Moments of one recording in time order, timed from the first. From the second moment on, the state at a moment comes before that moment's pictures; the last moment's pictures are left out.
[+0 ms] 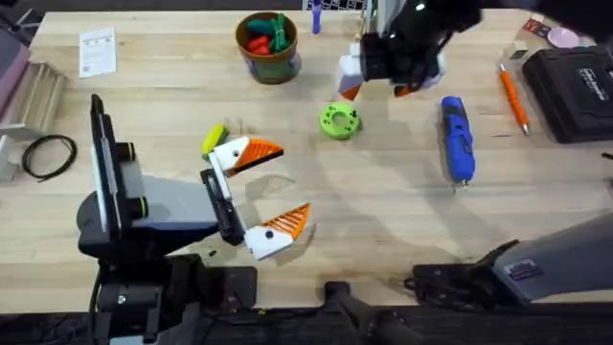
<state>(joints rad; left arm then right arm) 0.08 0.01 0.01 -0.13 1.22 0.08 0.51 1.71 1.58 -1.20 0.10 0.49</state>
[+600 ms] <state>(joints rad) 0.08 0.01 0.01 -0.13 1.22 0.08 0.51 1.93 1.58 -1.10 0.11 0.56</state>
